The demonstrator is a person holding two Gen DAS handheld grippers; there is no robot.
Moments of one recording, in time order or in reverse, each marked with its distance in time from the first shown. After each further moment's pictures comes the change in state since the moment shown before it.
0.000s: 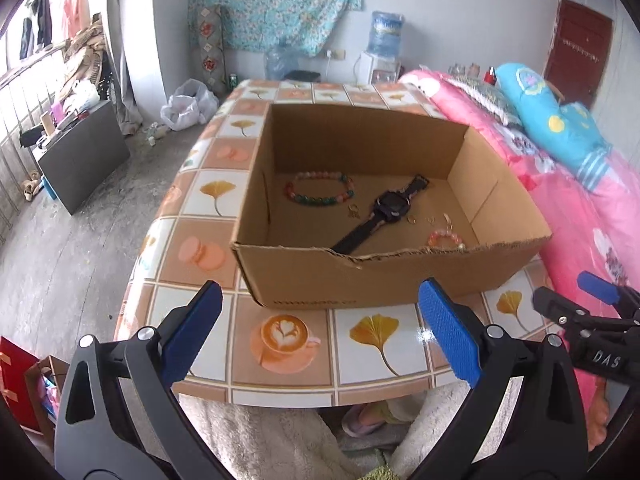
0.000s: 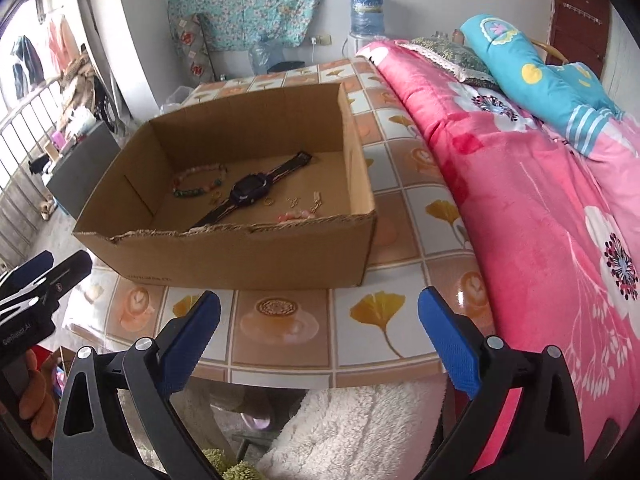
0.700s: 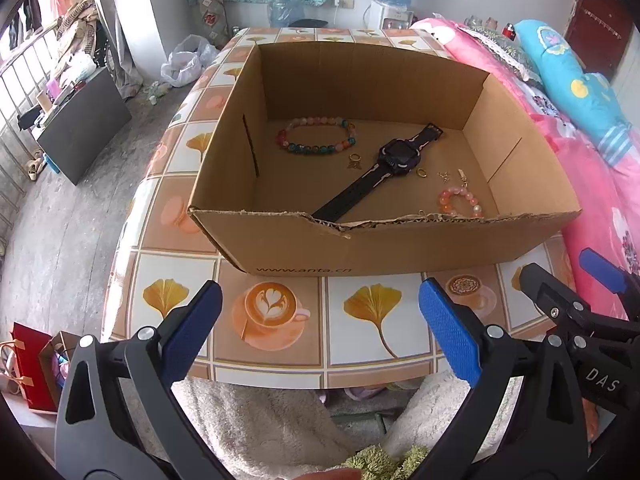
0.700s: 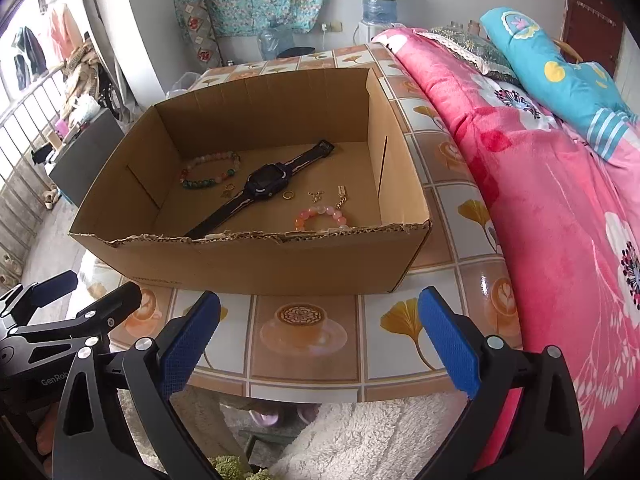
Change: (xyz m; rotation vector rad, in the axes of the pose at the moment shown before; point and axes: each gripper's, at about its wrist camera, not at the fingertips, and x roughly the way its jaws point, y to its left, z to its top) left arm 0.038 -0.017 0.002 -0.016 0.192 0.047; right arm 0.025 0.015 0.011 -0.007 0.054 0.003
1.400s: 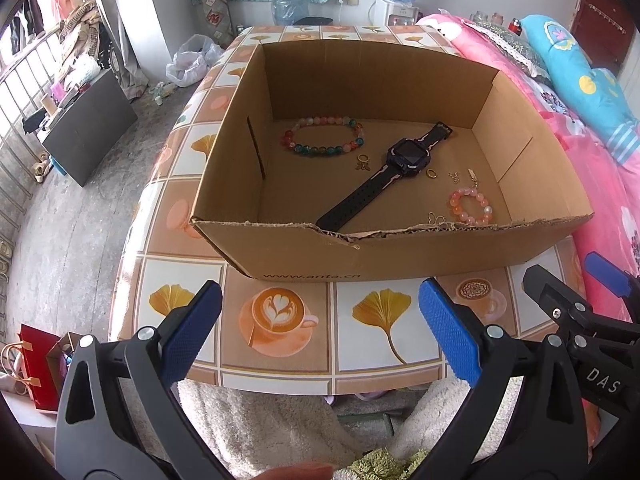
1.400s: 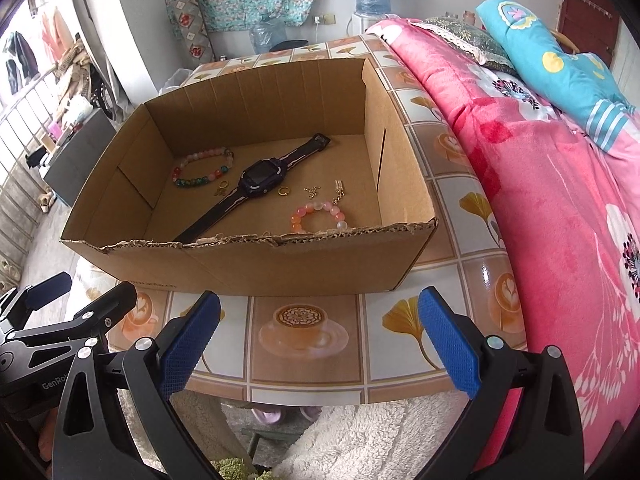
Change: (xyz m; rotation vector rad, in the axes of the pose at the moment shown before) left arm 0.006 -0.002 0.005 0.008 0.010 0.031; right arm 0.008 -0.001 0.004 0.026 0.026 -0.009
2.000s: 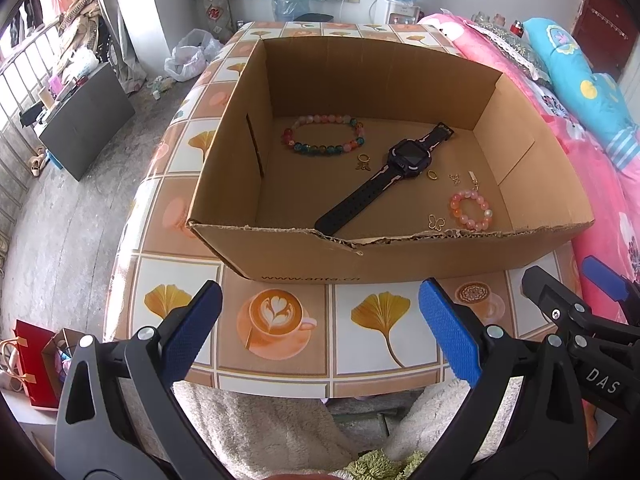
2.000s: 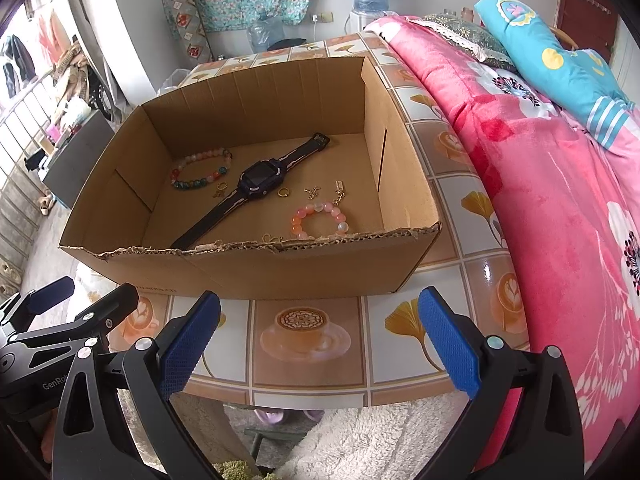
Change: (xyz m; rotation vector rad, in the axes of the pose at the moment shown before) left arm 0.004 0.004 0.004 -0.021 0.015 -0.019; right arm 0.002 0.000 0.003 0.005 0.006 -0.001
